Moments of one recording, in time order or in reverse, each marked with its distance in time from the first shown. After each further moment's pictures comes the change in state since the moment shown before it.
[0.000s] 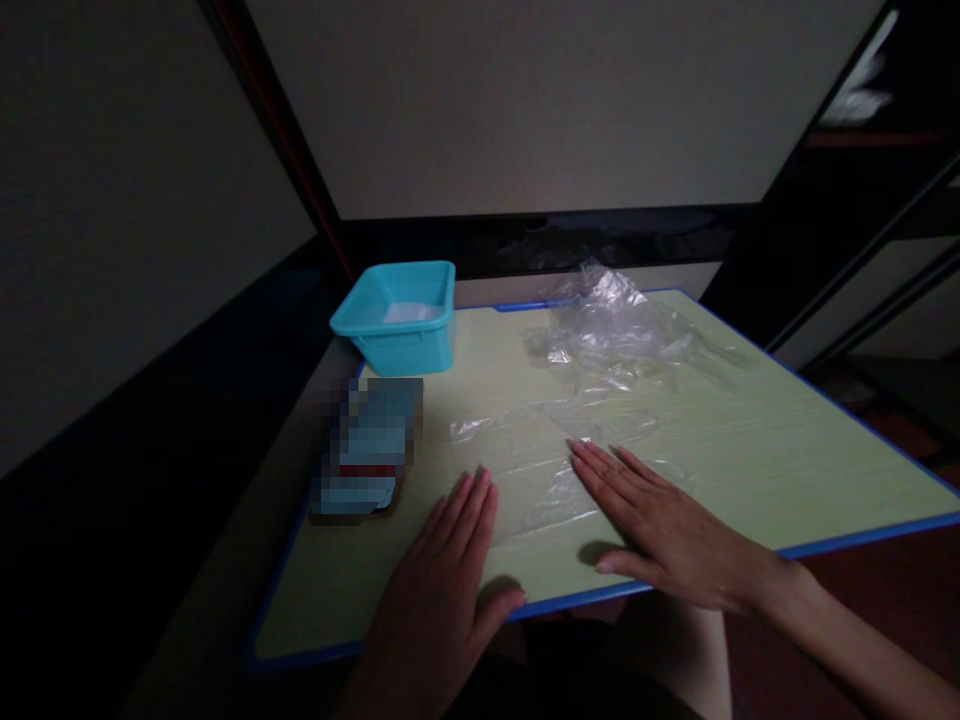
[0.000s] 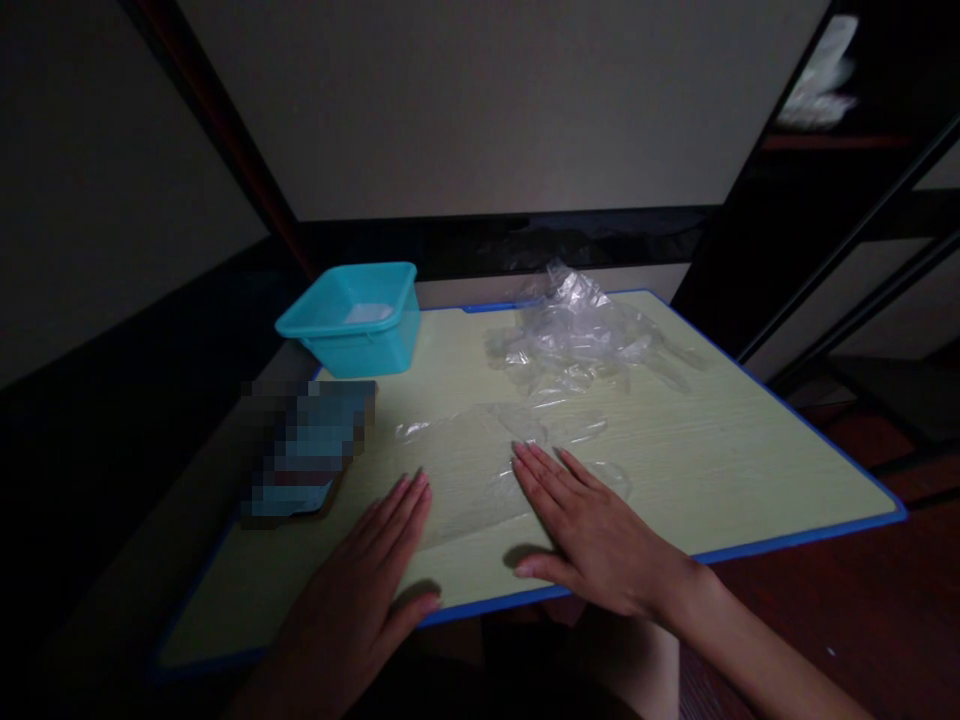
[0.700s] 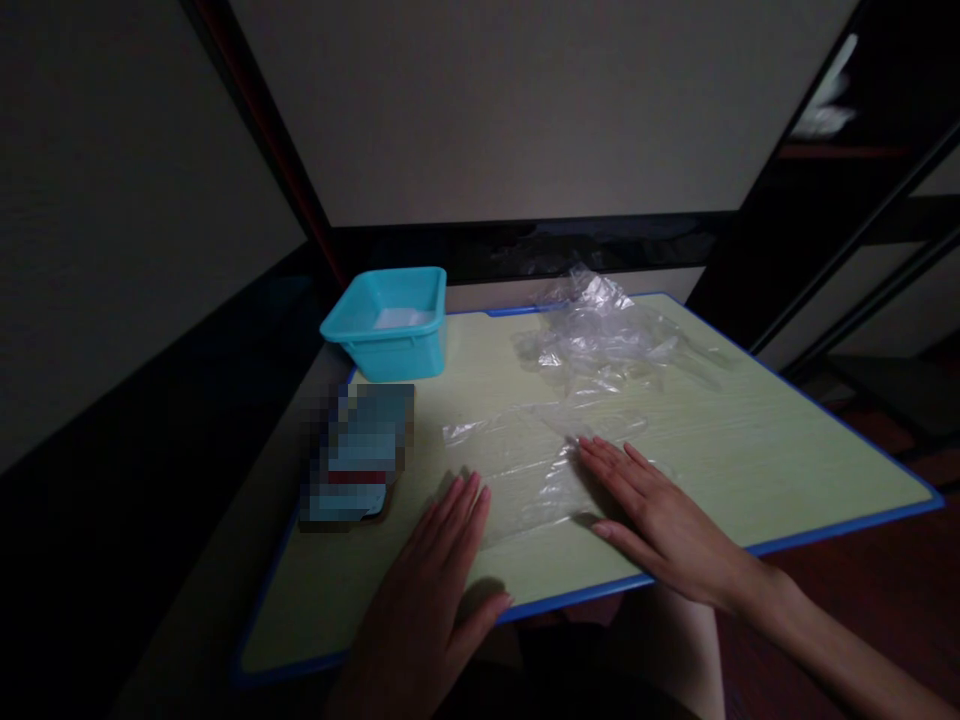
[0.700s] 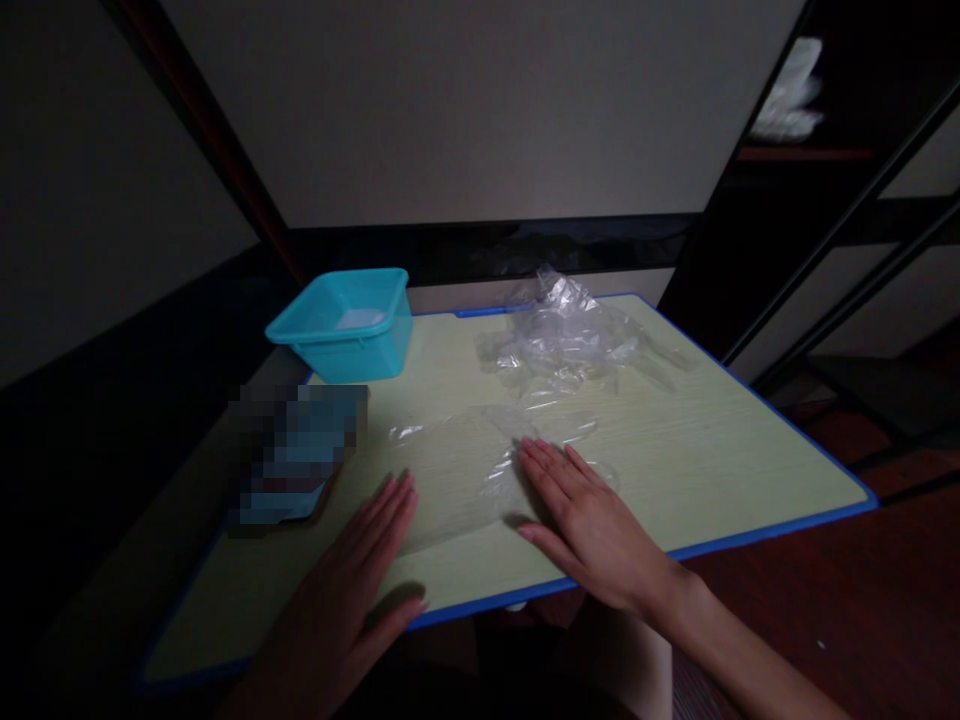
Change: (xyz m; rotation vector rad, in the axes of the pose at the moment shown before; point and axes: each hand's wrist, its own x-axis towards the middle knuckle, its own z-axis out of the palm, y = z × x) left_hand -0.005 -0.003 -0.001 -0.103 0.034 -0.003; right_hand -0.003 -0.002 -0.001 0.082 0.115 0.179
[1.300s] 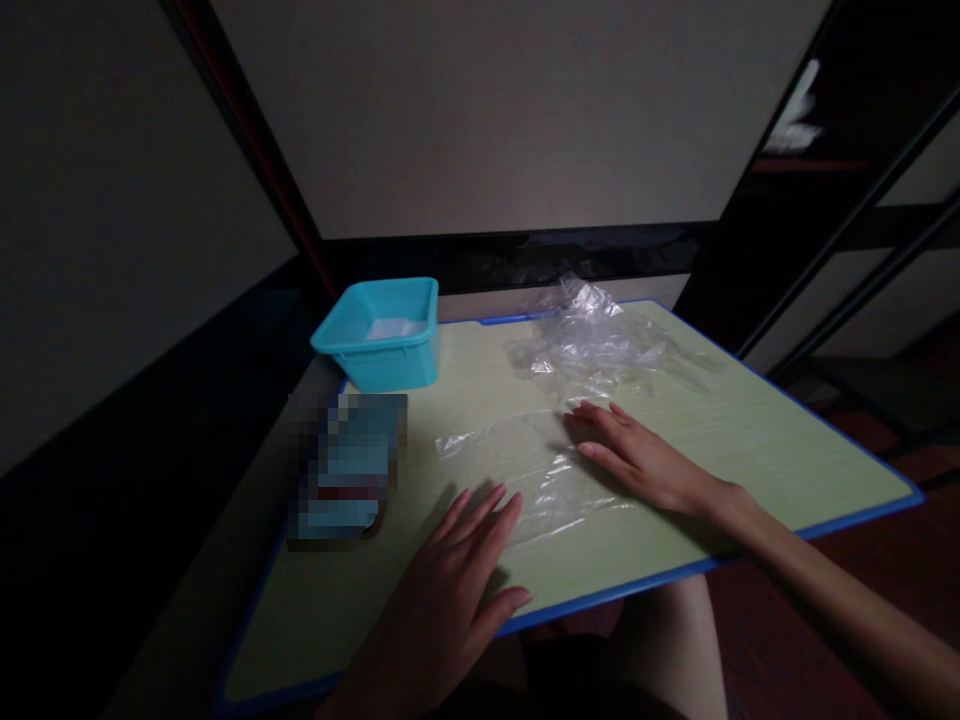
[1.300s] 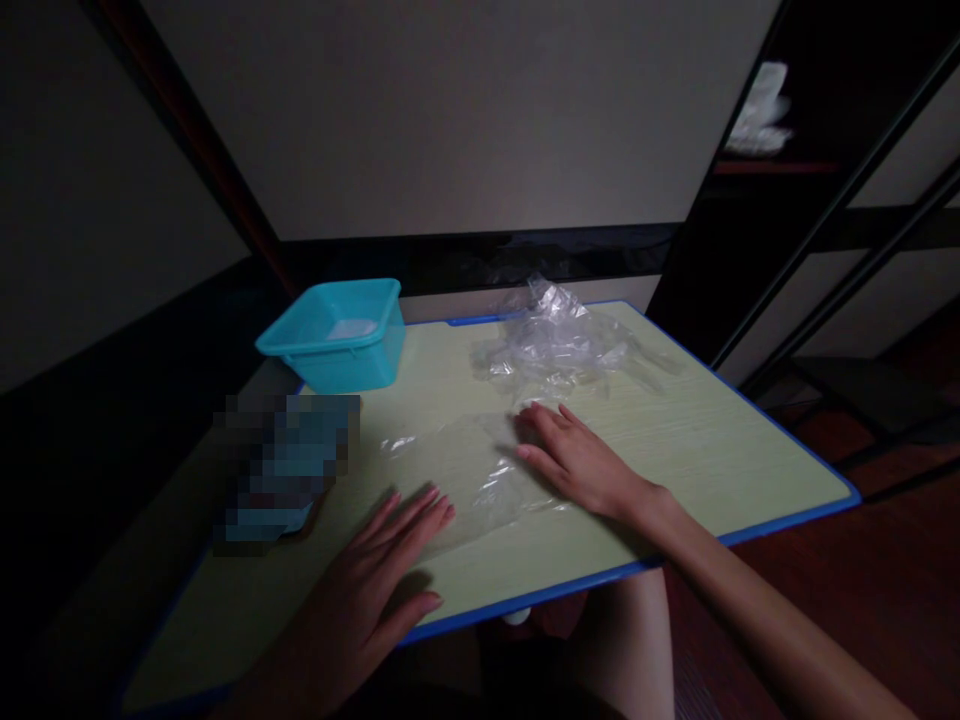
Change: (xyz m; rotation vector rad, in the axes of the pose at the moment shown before) left_hand 0.024 0.005 -0.009 -0.113 -0.063 0.155; right_hand 0.041 0.035 -0.015 0.200 0.045 0.063
